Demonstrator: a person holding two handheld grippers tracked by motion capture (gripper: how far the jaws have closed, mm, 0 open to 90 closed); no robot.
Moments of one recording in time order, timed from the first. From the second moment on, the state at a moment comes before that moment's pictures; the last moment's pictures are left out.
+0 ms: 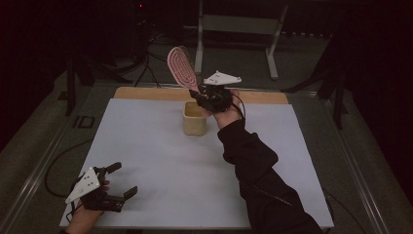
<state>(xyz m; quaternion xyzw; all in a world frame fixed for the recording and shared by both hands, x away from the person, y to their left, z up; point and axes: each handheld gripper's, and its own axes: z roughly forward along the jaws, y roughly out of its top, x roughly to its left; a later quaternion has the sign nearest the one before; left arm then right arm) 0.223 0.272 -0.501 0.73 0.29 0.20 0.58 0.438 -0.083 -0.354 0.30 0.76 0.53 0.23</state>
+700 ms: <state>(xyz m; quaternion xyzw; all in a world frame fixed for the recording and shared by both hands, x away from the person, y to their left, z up) 0.222 0.272 -0.501 0.73 0.29 0.20 0.58 0.478 -0.074 -0.366 0.28 0.73 0.58 0.21</state>
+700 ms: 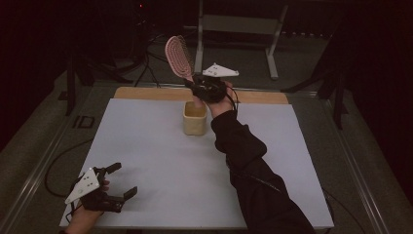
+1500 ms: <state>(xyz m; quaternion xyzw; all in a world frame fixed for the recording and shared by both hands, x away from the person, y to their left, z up) 0.222 0.273 -0.500 0.73 0.29 0.20 0.59 0.501 -0.070 -0.407 0.28 0.73 0.59 0.20</state>
